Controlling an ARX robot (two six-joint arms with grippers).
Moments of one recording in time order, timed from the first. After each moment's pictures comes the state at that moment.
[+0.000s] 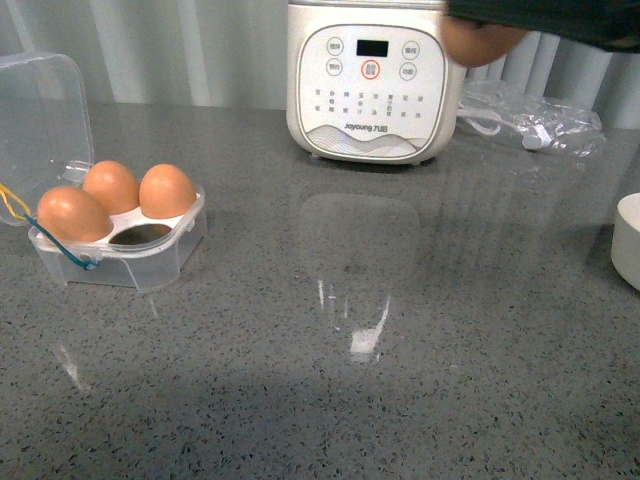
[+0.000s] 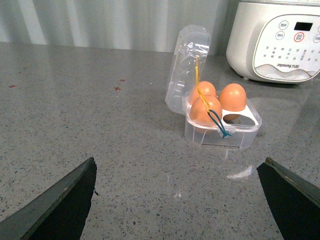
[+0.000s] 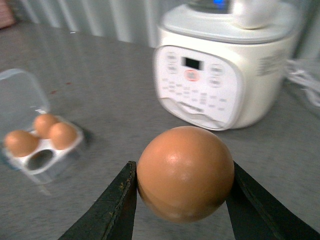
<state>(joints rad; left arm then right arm) 0.00 0.00 0.03 0.00 0.00 0.00 0.33 1.25 0.80 0.24 -0.40 0.02</state>
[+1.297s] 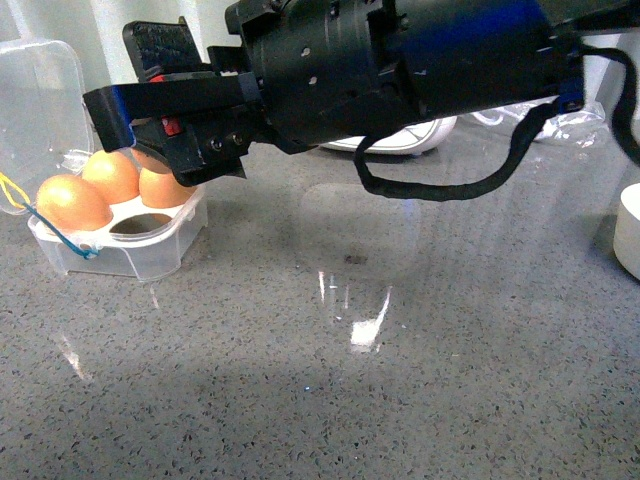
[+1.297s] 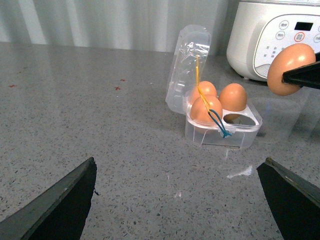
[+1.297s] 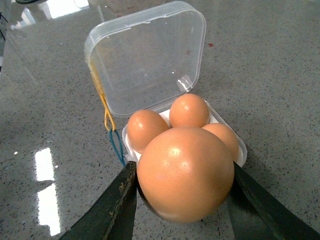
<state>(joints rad) 0.00 0.00 0.03 0.00 0.00 0.00 0.58 1.79 1.14 0.30 -0.48 -0.07</state>
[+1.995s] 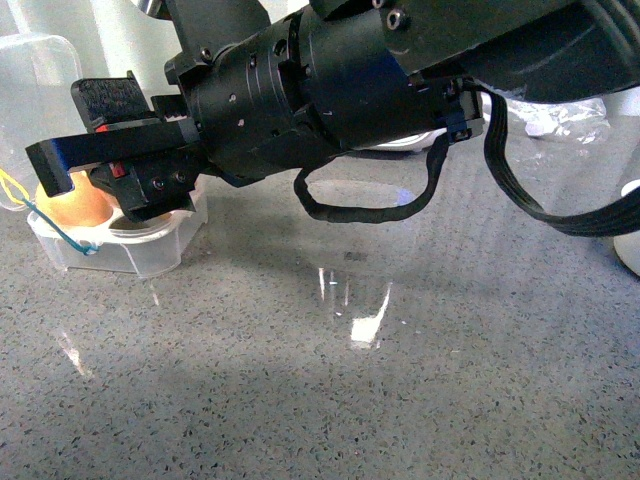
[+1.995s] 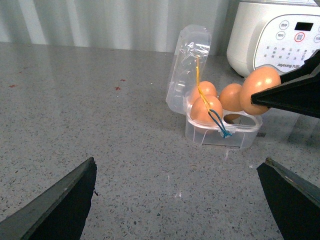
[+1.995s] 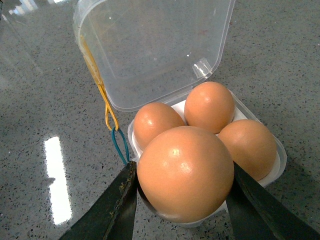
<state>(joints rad) 0.00 0.00 0.03 0.00 0.00 0.00 0.63 1.88 1.22 0.24 -0.46 -0.06</state>
